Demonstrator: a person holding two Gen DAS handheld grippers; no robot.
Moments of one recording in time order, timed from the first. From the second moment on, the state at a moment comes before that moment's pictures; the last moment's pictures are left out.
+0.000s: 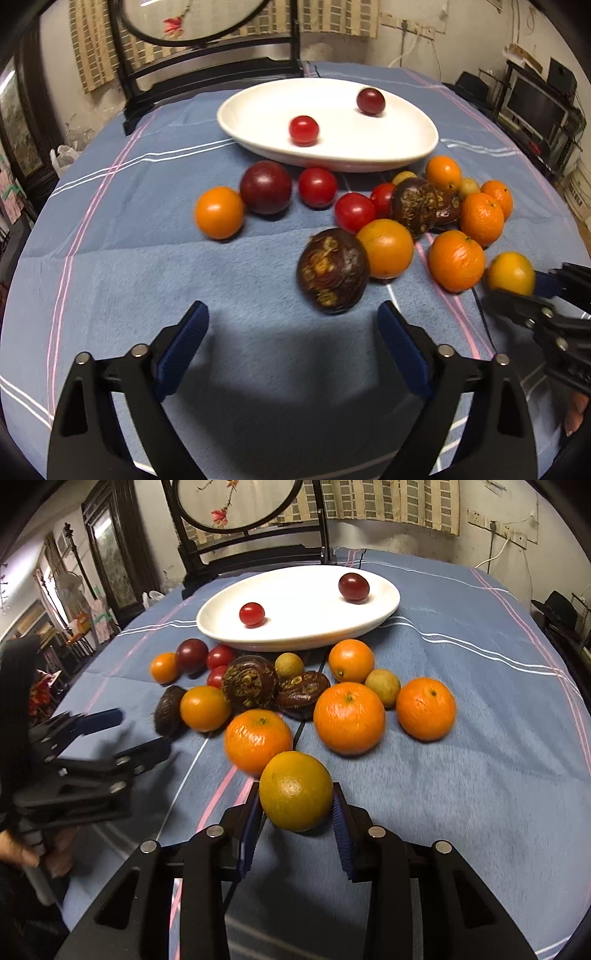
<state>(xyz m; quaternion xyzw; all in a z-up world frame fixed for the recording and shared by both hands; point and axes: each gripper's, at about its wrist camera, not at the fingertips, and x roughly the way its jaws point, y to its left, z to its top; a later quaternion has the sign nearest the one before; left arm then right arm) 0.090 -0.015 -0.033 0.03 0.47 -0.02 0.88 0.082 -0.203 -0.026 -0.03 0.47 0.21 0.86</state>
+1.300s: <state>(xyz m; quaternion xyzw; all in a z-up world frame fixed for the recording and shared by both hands) 0.236 0.003 0.025 -0.03 0.44 -0.03 0.90 0.202 -0.149 0.026 -0.04 0.40 0.20 0.89</state>
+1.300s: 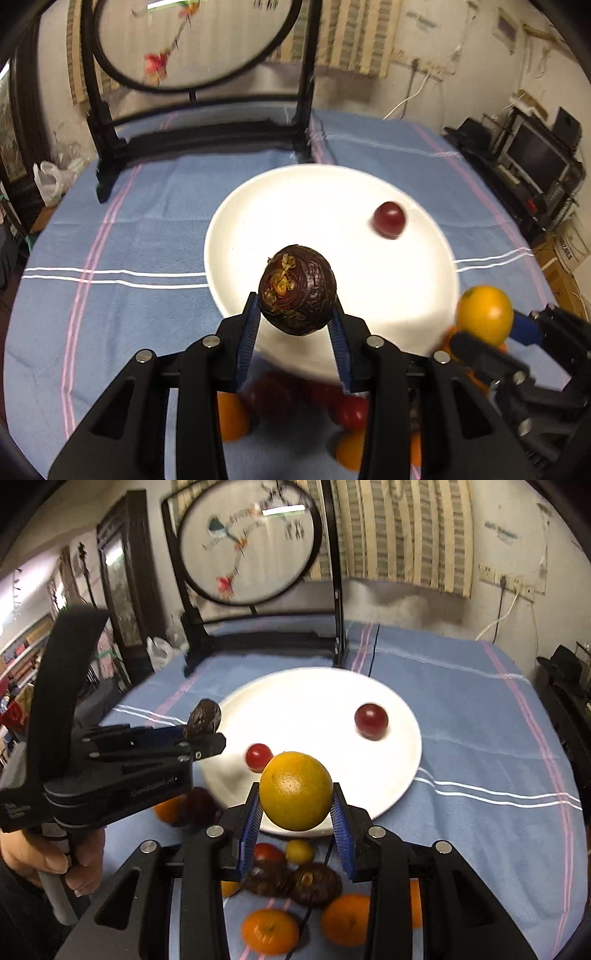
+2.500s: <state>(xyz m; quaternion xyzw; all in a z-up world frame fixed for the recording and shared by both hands) 0.094 0.026 -0.002 -0.04 0.43 -0.01 0.90 0.091 -0.190 -0.010 -0.03 0.44 0.20 0.88</state>
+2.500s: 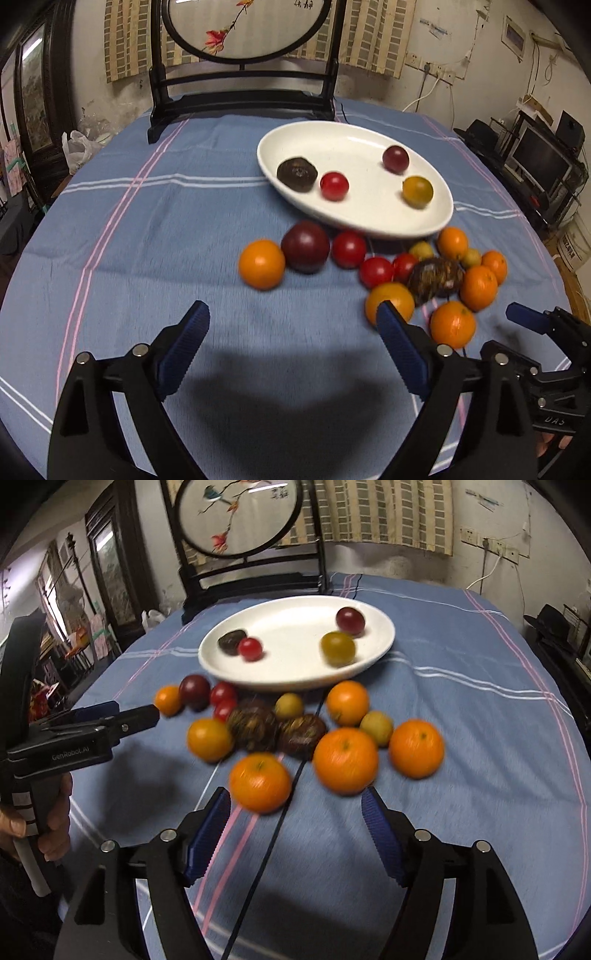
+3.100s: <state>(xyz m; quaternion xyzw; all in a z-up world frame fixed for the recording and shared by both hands) 0.078 0.032 -0.022 -0.04 0.44 -0.03 0.90 0.109 -0.150 -0.036 -0.07 0.47 0.18 0.86</state>
